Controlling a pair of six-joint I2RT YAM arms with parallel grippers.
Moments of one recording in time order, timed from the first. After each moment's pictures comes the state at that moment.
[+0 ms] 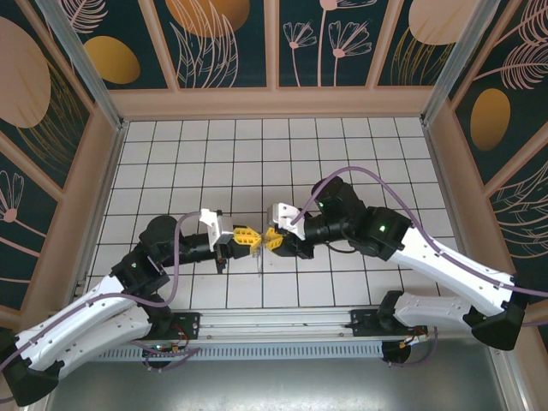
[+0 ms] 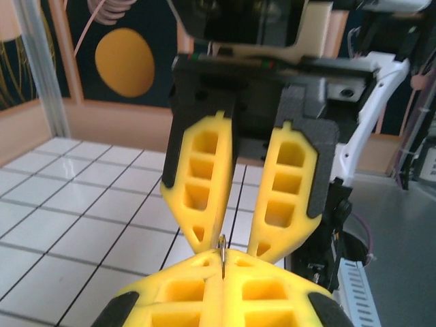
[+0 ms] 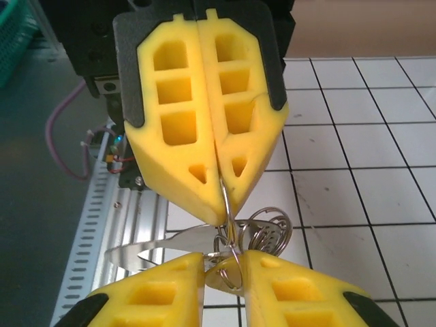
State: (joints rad) left arm -0.85 0.67 0.59 0.04 0.55 -0.05; right arm 1.00 1.07 1.10 -0.57 -0.51 -0.33
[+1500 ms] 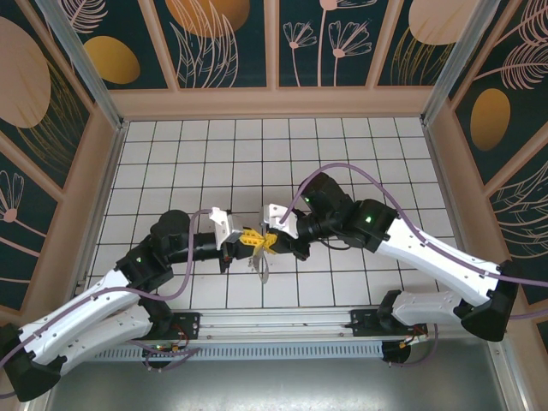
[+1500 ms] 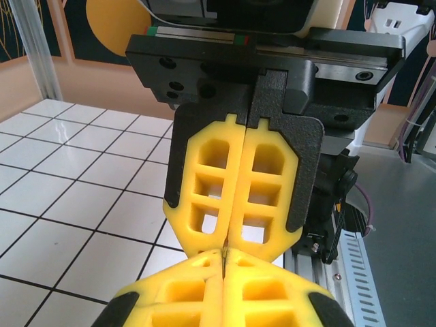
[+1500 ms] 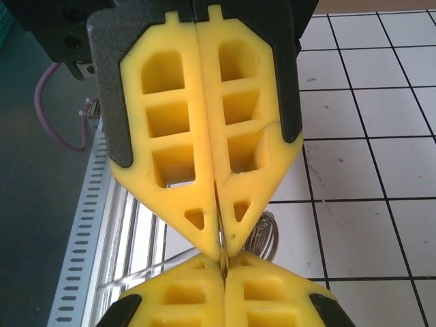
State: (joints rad) left arm -0.85 0.74 0.63 -0.08 0.54 0.00; right arm 1.00 1.18 1.17 -0.69 -0.50 -0.39
